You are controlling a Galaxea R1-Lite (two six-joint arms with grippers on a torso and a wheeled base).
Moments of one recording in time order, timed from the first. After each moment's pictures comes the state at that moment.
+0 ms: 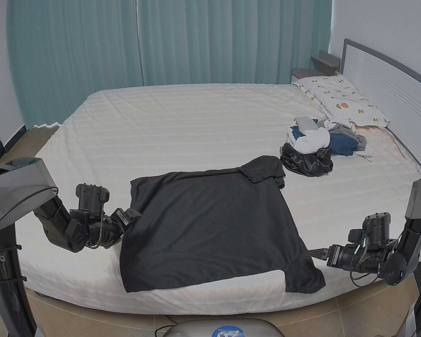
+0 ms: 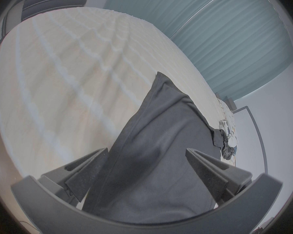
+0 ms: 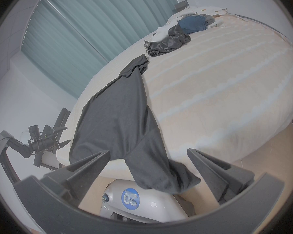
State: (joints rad) left arm -0.12 2.22 -0.80 -0.70 -0.09 -0.86; right arm 0.15 2.11 -0.24 -1.17 0.24 0.47
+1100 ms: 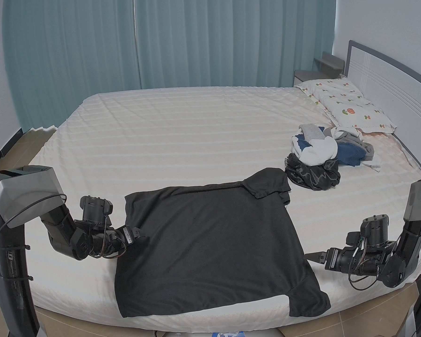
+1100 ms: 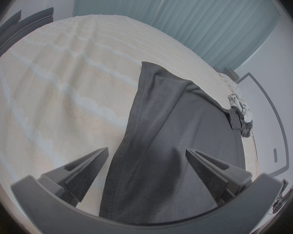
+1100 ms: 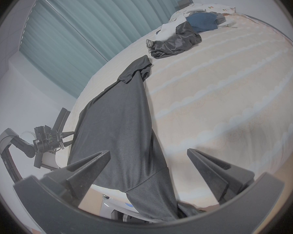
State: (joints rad) left arm -0.12 2.29 -0.77 -0.71 -0.11 -0.56; right arm 0.17 2.11 -0.23 -1.17 0.24 0.47
